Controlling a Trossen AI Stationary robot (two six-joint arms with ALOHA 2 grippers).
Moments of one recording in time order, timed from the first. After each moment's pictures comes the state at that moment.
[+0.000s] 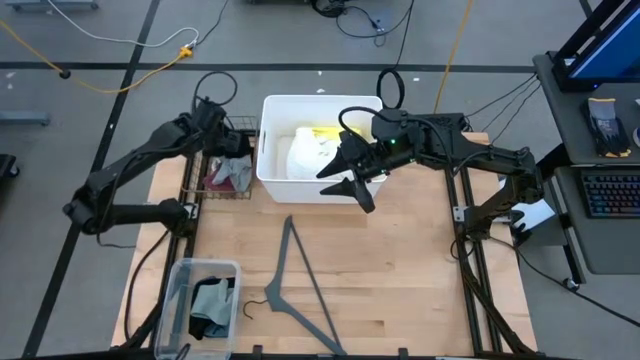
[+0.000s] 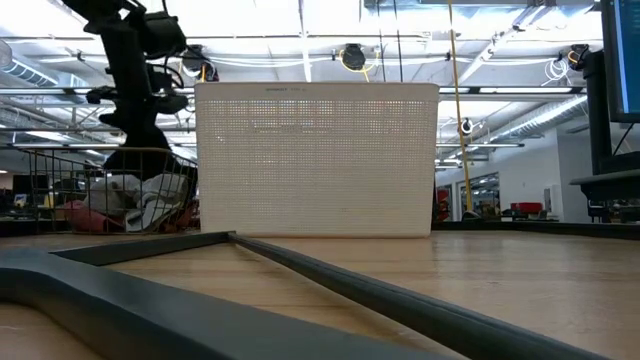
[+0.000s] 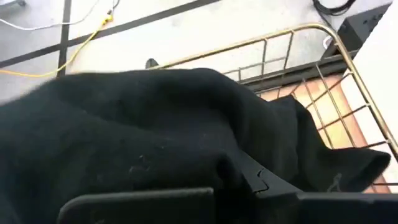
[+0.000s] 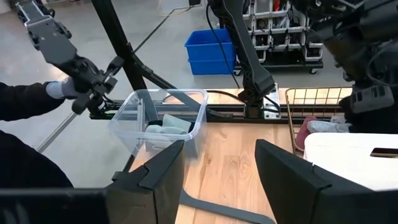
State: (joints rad) left arm 0.89 1.09 0.93 -0.79 -0.42 -0.30; right arm -0.10 1.56 1.80 -0.58 -0.36 0.07
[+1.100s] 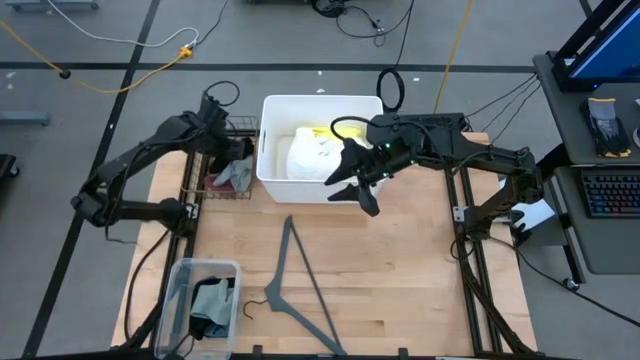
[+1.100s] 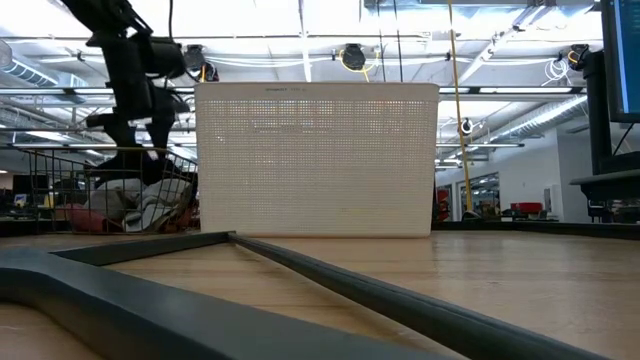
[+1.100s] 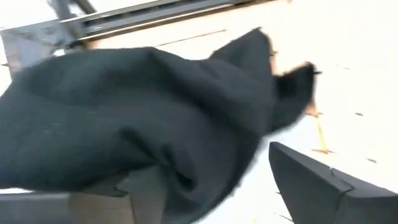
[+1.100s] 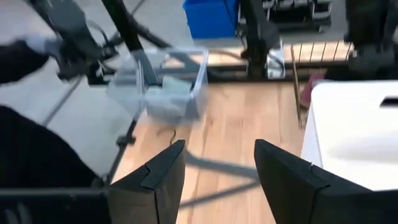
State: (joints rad) left arm 0.98 1.18 0.93 -0.90 -0.05 -0.34; right arm -0.10 1.56 1.80 -0.73 -0.37 0.05
